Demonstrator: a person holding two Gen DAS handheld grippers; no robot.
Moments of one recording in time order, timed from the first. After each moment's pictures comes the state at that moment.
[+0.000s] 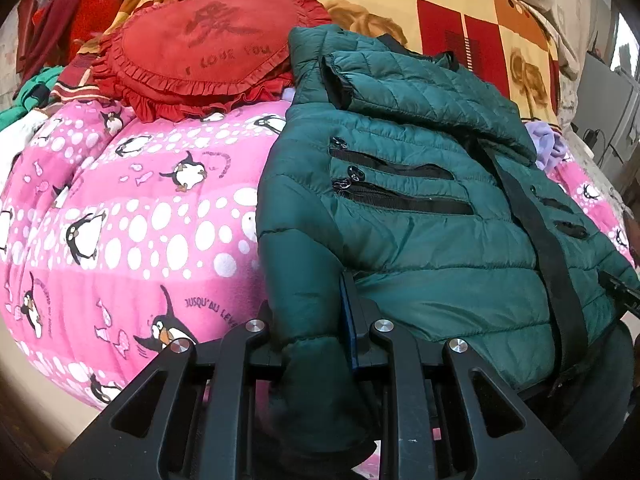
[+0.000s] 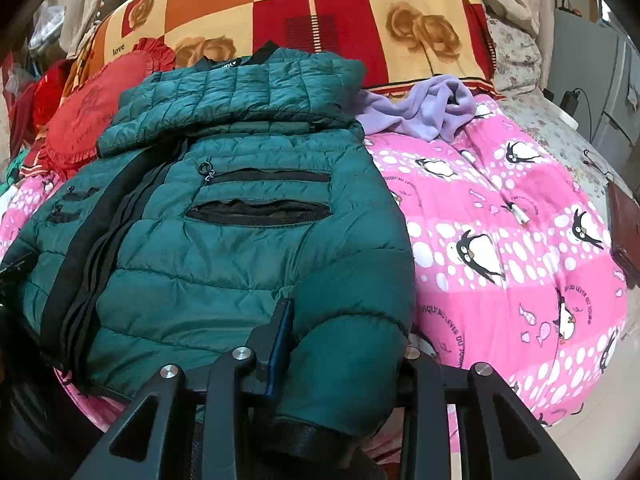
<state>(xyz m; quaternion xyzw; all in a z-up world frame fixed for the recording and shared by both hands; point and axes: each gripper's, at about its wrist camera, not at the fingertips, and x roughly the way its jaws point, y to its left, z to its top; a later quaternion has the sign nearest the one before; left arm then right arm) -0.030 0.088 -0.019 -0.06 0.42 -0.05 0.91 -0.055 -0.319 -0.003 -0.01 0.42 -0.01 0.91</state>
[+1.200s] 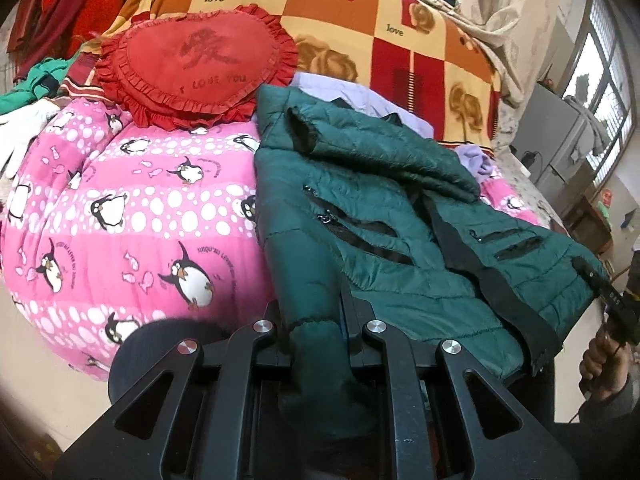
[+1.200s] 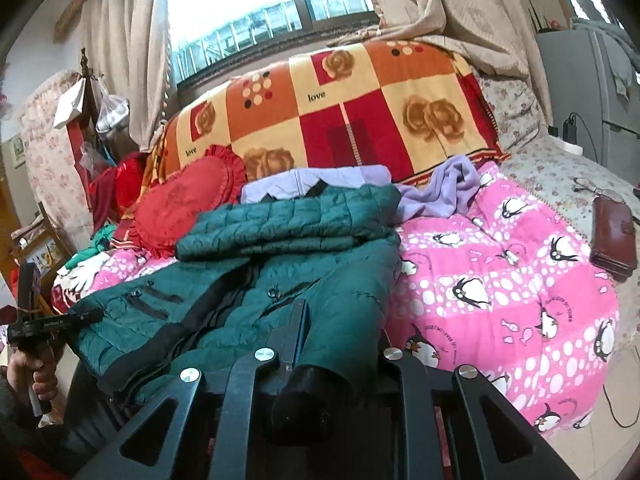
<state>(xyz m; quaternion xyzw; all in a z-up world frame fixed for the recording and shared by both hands) -0.124 0.114 0.044 -0.12 0.38 -0.14 0.91 -0.174 -0.347 0.083 0.07 0.26 0.10 0.96</state>
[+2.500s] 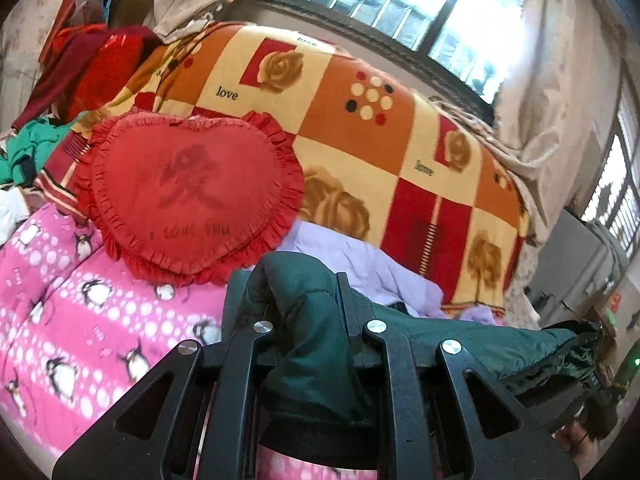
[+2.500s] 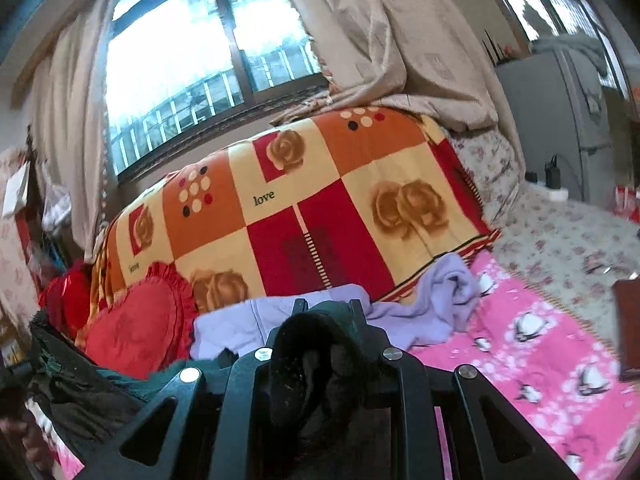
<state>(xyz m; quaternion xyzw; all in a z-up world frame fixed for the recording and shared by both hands) 0.062 0.103 0.150 -0.22 0.24 -0.05 0.94 0.024 -0.355 0.176 0.15 0.15 0.00 0.98</state>
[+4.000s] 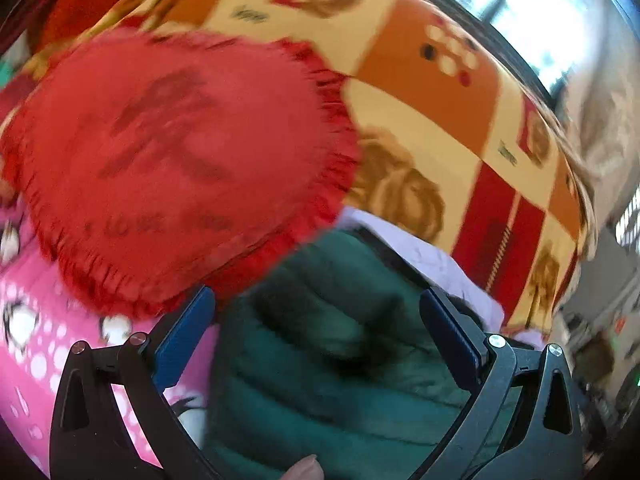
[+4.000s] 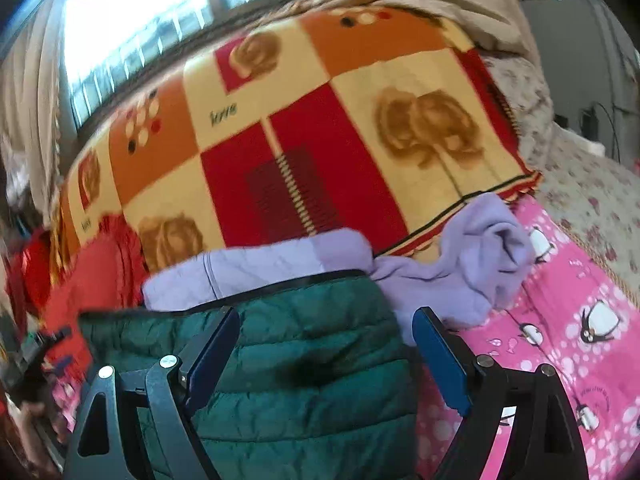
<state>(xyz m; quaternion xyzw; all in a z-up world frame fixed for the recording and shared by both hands) 0.225 0.107 0.060 -0.23 0.30 -0.04 0.93 0.185 -0.353 0.110 0.12 0.29 0.00 0.95</state>
